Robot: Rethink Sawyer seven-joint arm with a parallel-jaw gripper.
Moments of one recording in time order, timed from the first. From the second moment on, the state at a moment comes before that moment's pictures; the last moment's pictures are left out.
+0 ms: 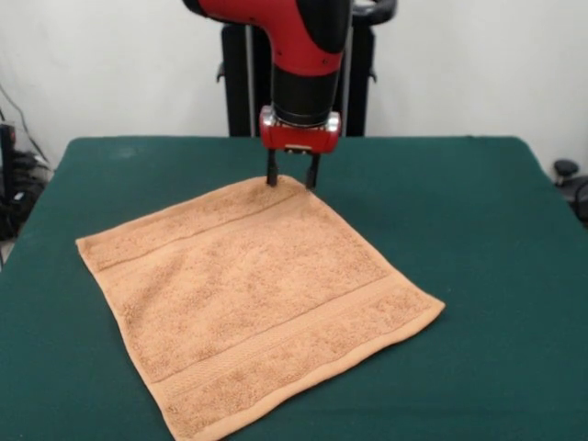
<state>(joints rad) -0.23 -0.51 -0.10 1.99 -0.08 0.14 1.57</state>
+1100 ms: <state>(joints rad) -0.09 -0.59 -0.10 1.97 -0.07 0.14 1.57</state>
